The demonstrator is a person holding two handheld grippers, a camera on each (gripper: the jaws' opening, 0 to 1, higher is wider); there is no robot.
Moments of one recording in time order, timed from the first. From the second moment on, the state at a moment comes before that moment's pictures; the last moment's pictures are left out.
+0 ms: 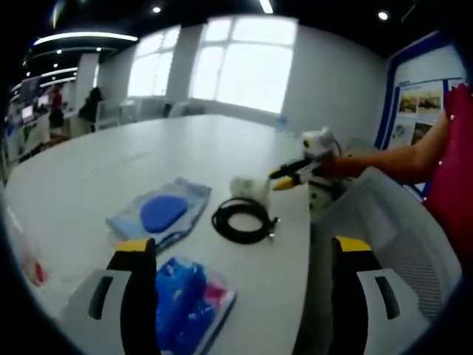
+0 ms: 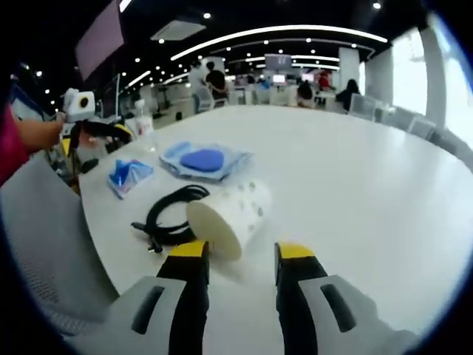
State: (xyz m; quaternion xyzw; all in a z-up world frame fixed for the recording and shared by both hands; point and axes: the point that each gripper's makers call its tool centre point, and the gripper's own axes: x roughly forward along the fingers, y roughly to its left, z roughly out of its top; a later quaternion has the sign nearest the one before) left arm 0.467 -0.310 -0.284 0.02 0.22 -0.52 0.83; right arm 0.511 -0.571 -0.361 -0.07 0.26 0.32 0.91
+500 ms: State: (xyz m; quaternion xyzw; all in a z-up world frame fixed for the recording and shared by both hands) left arm 0.467 -0.310 -0.286 0.02 0.23 -0.51 0.83; right arm 0.512 -0.567 -0.380 -0.02 0.28 0.32 0.90
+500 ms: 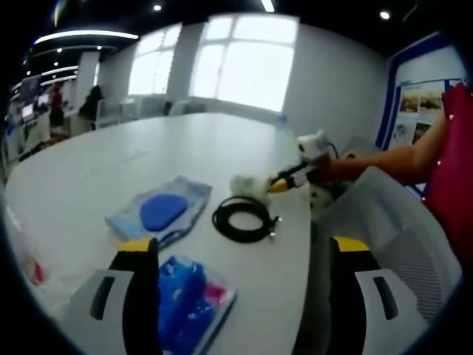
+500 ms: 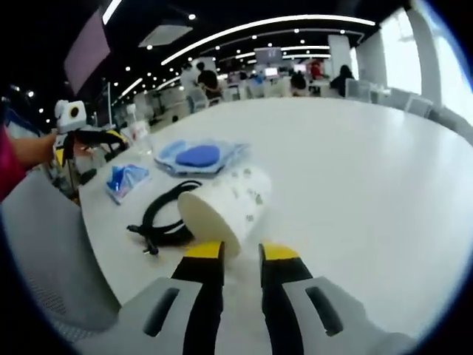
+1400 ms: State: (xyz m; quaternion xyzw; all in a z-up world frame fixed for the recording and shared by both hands) left arm 0.462 -0.307 -0.287 0.02 0.23 -0.52 0.82; right arm 0.520 -0.575 -0.376 -0.03 0.30 0.32 0.90
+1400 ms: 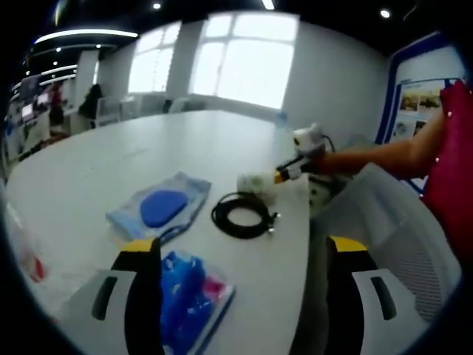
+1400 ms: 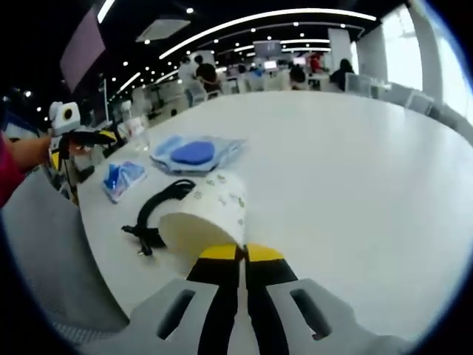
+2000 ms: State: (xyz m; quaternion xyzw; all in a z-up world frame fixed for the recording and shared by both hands) left arm 0.462 -0.304 -0.286 0.02 0.22 -0.52 0.83; right arm 0.535 -0.583 -0.341 -0.10 0.35 0.32 0.88
